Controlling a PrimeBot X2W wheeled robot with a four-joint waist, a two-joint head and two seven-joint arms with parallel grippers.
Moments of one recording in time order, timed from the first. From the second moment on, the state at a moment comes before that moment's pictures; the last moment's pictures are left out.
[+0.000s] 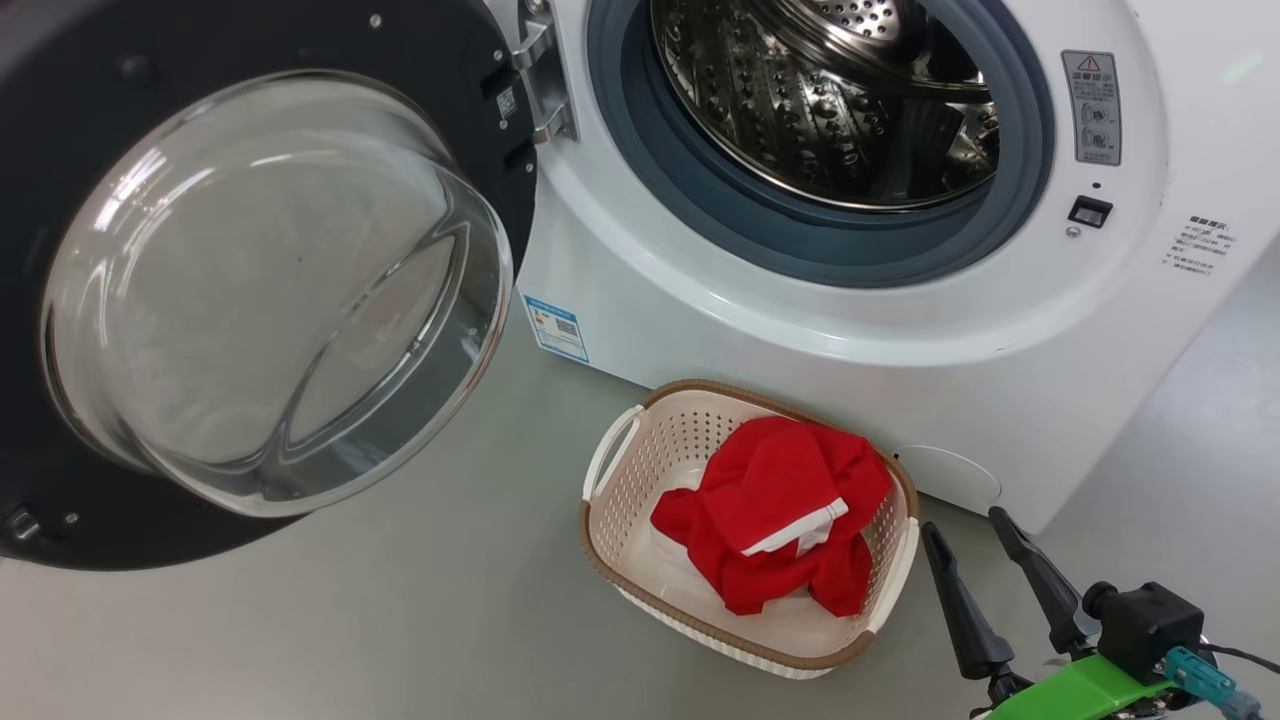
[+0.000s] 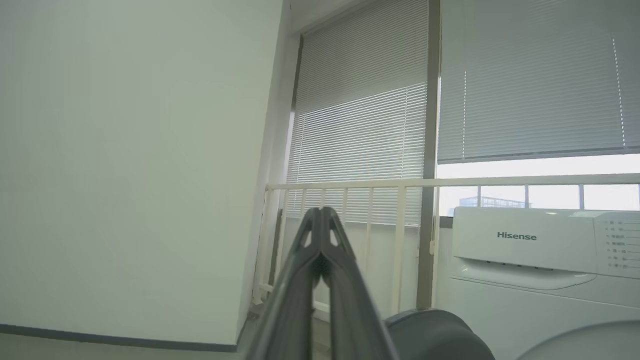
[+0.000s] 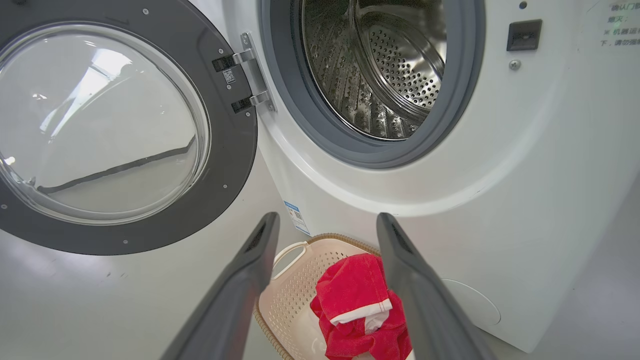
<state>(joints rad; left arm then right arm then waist) -0.55 0.40 0.40 0.16 -0.55 -0.13 -0.26 0.02 -0.13 0.14 0.22 0.41 0.12 -0.26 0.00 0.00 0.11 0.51</state>
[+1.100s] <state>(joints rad) -0.87 0.60 0.25 0.97 -1.16 -0.13 0.56 0.02 -0.15 0.11 0.21 0.40 0.12 -0.26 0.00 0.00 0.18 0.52</state>
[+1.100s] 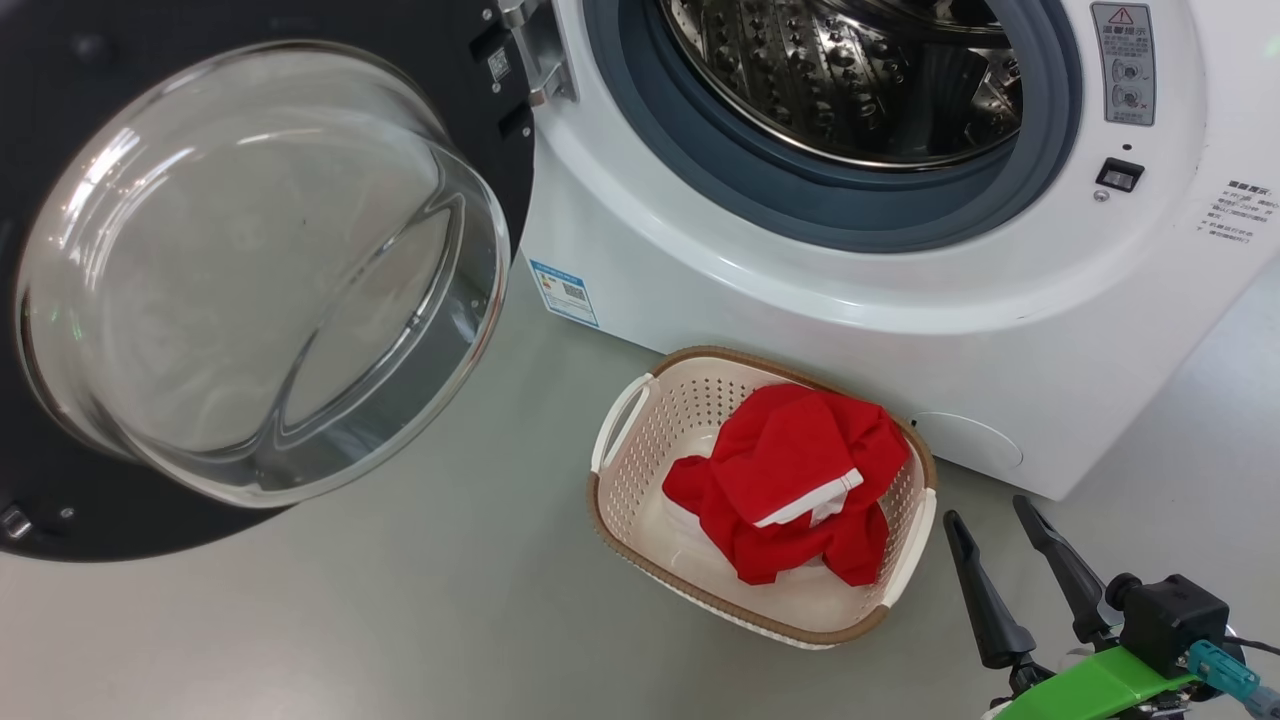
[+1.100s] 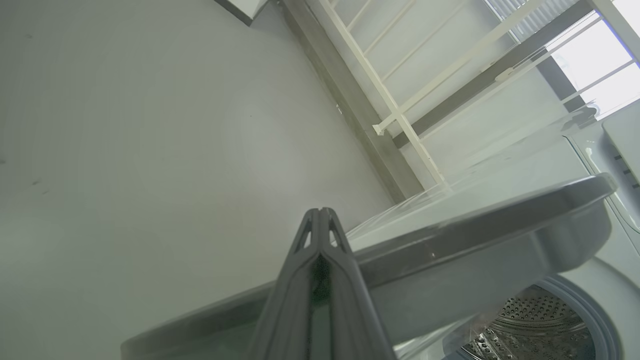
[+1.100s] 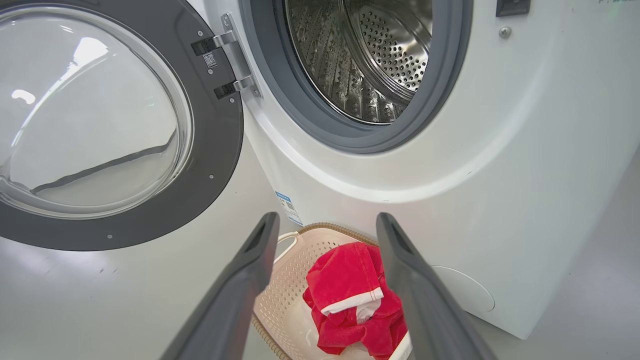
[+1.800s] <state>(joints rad) -0.64 0.66 0.17 0.54 -1.33 -0.12 0.75 0.02 -0.15 0.11 0.21 0.40 0.12 -0.26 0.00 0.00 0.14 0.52</state>
